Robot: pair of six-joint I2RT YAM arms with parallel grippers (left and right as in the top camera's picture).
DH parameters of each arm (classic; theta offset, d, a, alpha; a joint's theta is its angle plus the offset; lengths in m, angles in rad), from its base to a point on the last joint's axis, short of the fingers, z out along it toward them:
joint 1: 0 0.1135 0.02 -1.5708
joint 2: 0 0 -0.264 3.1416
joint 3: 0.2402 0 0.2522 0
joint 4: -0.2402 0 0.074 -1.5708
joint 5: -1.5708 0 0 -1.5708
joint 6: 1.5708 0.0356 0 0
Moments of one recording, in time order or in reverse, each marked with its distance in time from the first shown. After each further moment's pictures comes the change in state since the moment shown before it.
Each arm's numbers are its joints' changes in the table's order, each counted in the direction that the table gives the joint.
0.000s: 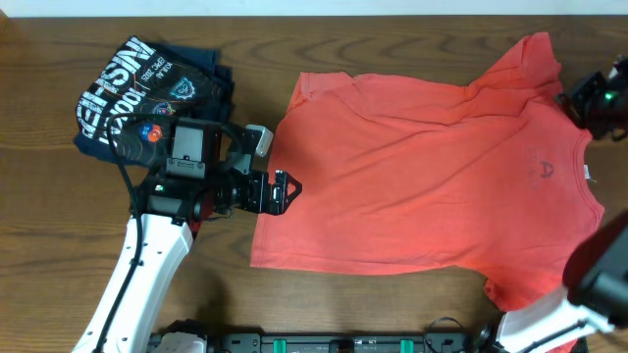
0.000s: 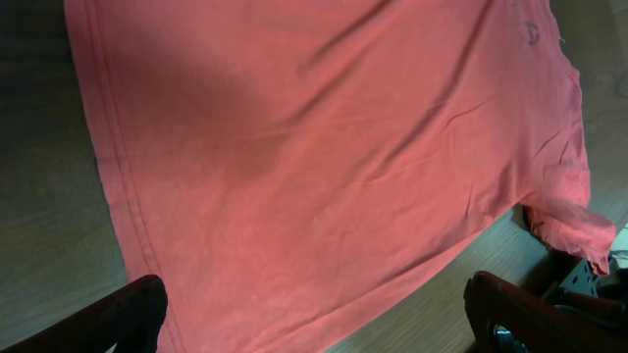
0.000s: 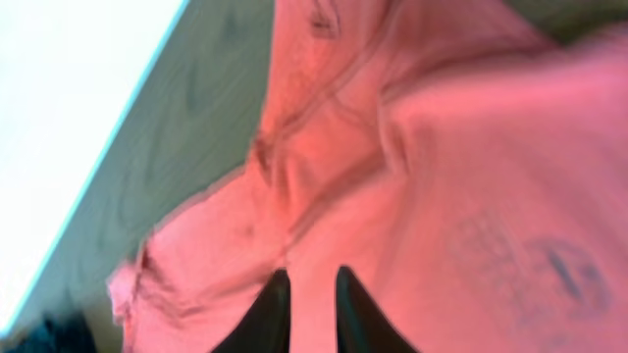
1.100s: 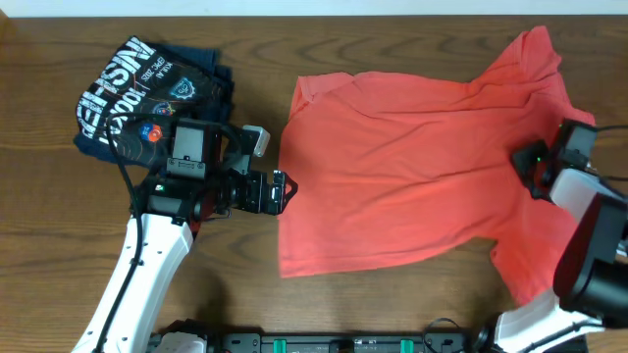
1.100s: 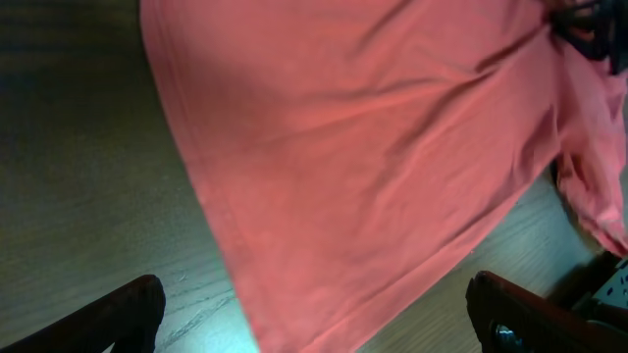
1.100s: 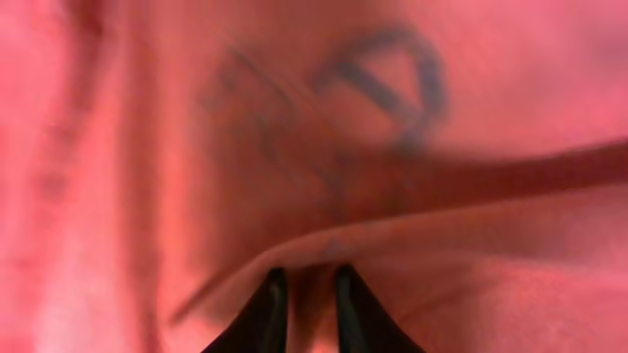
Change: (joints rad) left arm 0.000 0.001 0.000 -0.012 0.068 0.000; right arm 0.117 0.001 -0.710 0.817 -0.350 0.333
